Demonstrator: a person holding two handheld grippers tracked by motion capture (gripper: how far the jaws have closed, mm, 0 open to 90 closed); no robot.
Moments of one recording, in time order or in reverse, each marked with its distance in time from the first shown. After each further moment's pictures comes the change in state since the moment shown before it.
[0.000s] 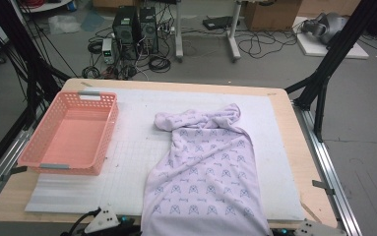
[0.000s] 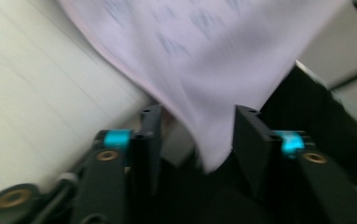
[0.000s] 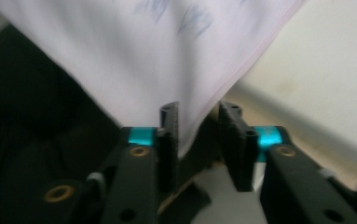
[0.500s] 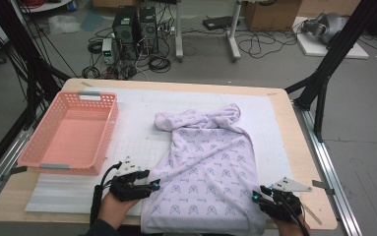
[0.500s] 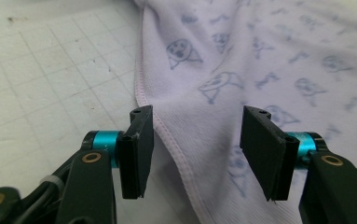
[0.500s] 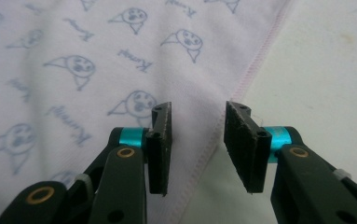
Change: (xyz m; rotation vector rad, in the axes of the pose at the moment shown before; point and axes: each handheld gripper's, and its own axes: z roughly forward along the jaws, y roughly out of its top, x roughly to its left) left arm 0.054 0.058 0.092 -0.017 0.118 -0.052; right arm -0.035 0.064 0.078 -0.045 -0.206 0.031
